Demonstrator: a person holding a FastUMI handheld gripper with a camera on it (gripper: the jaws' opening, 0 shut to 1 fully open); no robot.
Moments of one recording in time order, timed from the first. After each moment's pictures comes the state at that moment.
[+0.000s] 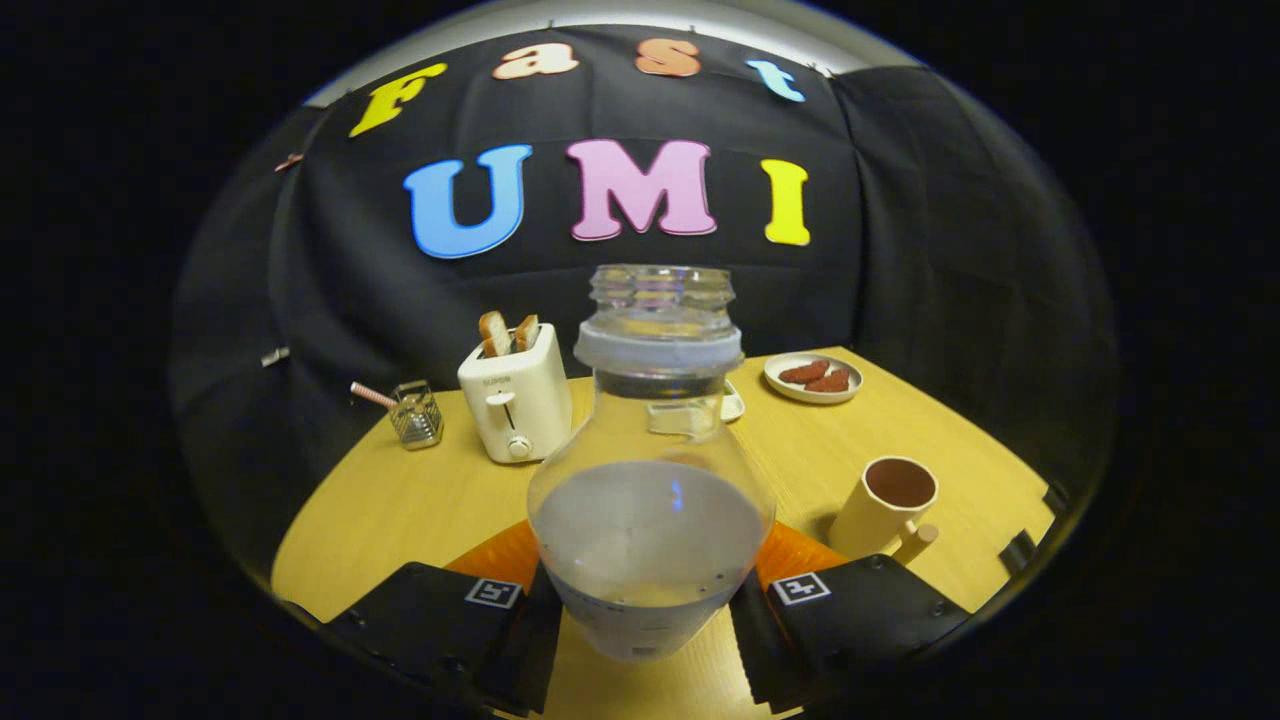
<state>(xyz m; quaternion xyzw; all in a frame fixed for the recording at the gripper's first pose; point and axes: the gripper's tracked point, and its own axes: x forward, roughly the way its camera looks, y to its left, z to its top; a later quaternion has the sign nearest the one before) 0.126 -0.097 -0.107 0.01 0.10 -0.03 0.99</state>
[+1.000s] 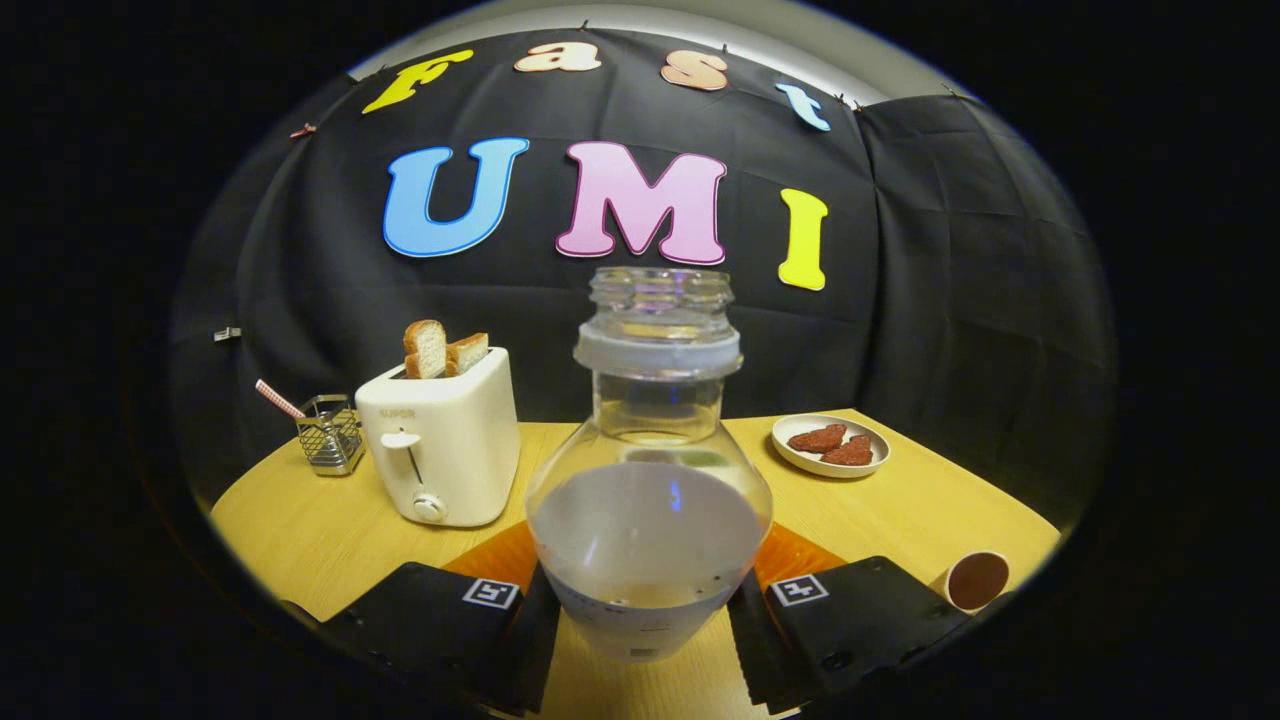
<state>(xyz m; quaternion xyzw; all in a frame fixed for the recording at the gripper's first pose) 0.292 -0.143 -0.109 0.01 0.03 -0.07 1.00</state>
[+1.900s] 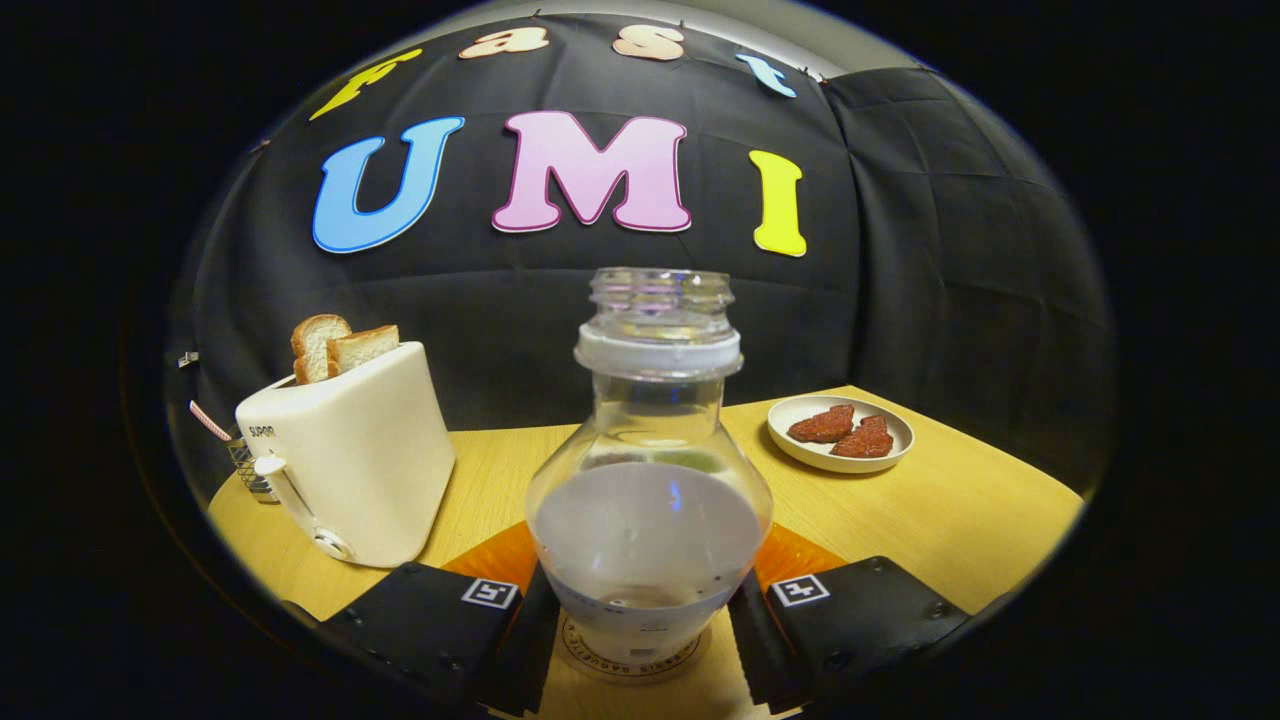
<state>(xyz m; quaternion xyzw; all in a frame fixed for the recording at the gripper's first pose) 0.373 -0.179 -0.144 0.05 0.05 -0.10 0.99</state>
